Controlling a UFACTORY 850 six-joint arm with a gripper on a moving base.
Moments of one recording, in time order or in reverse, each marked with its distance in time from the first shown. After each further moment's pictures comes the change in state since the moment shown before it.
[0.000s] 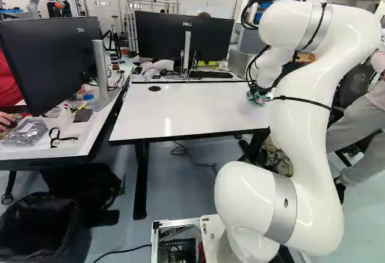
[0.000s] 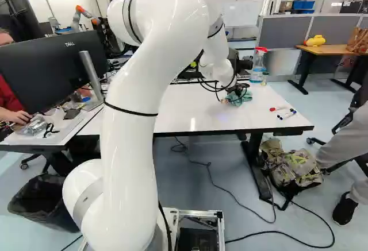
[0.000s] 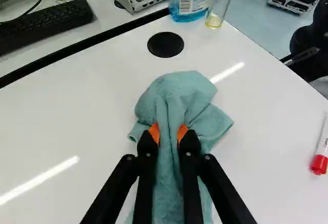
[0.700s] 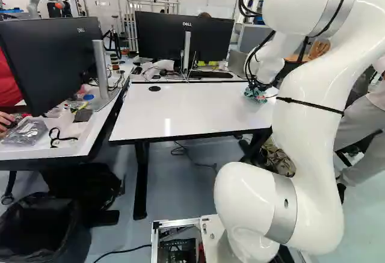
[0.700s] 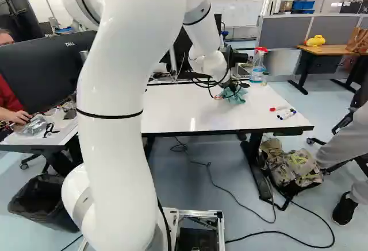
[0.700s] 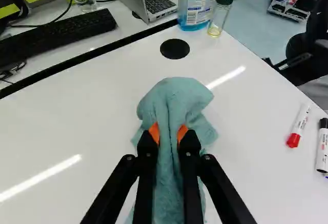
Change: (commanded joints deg) arm 1.5 11.4 10.7 0.0 0.0 0.0
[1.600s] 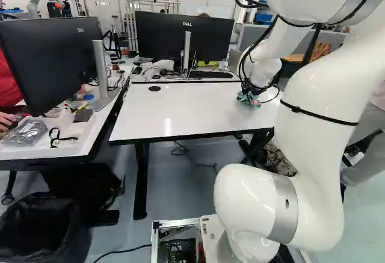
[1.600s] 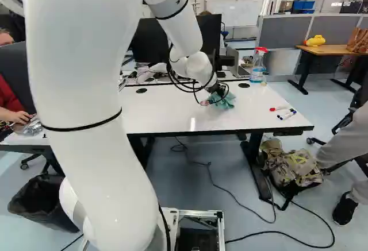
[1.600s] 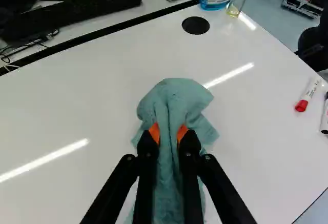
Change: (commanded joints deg) arm 4.0 11.0 13.2 0.0 0.0 0.0
